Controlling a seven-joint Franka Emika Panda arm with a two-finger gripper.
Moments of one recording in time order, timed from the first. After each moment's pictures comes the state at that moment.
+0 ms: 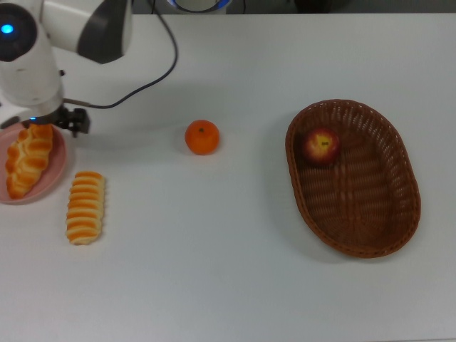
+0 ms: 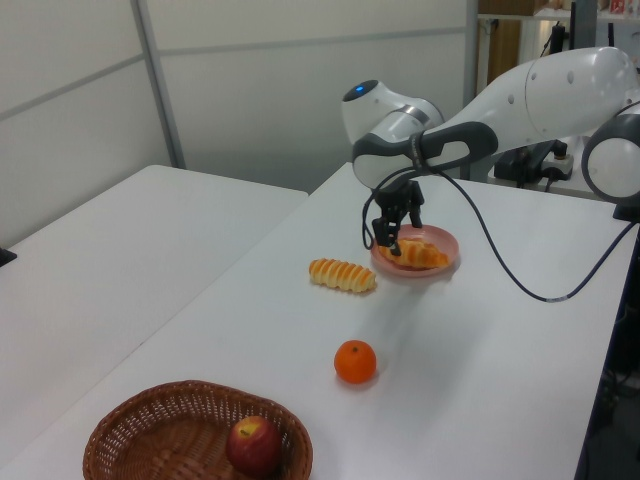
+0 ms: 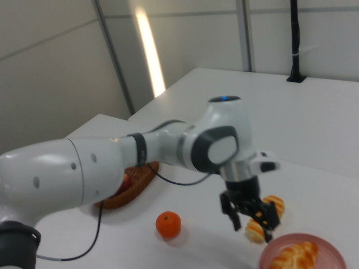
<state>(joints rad) -0.31 0.46 0.11 -1.49 -0.32 1.83 -0.08</state>
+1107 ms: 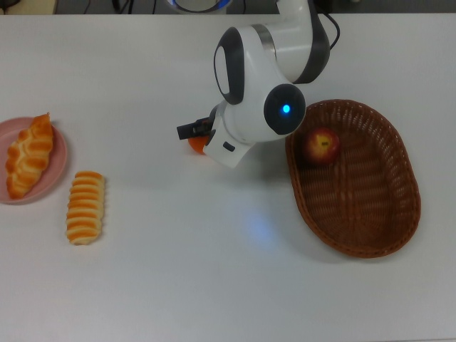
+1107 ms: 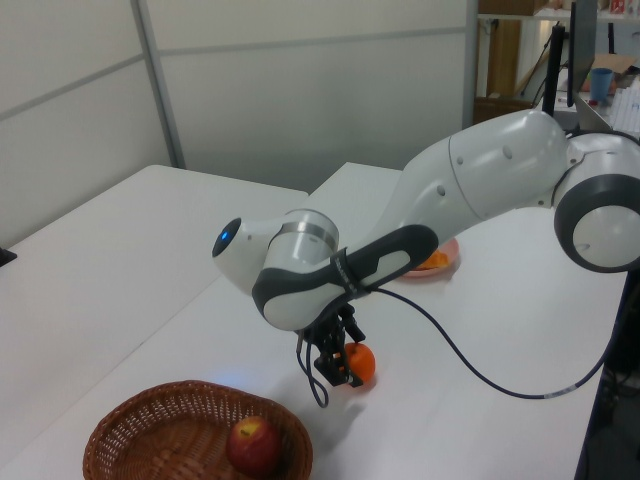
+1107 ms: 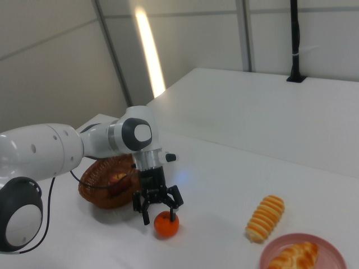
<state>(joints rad) 0.17 0.58 0.11 -1.51 -0.33 1.56 -0.04</state>
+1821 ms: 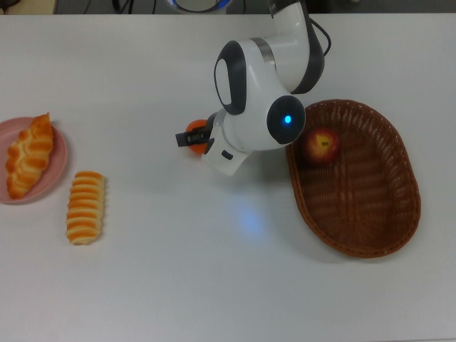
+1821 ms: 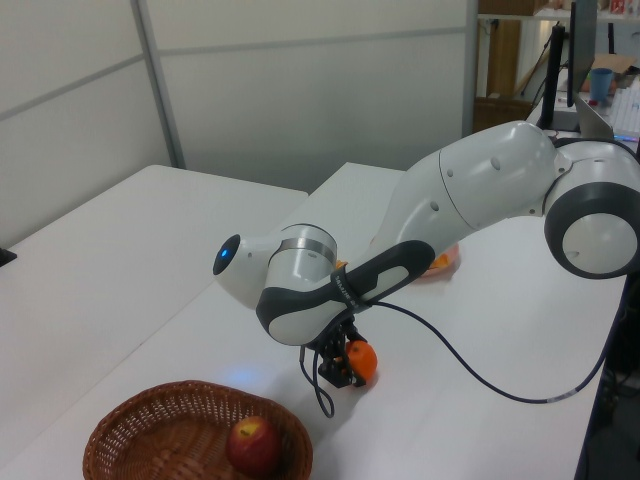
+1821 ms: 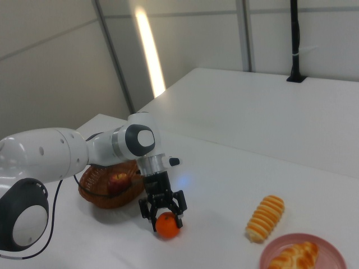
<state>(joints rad) 0.17 0.61 0.10 -1.51 -0.40 1.60 -0.03</state>
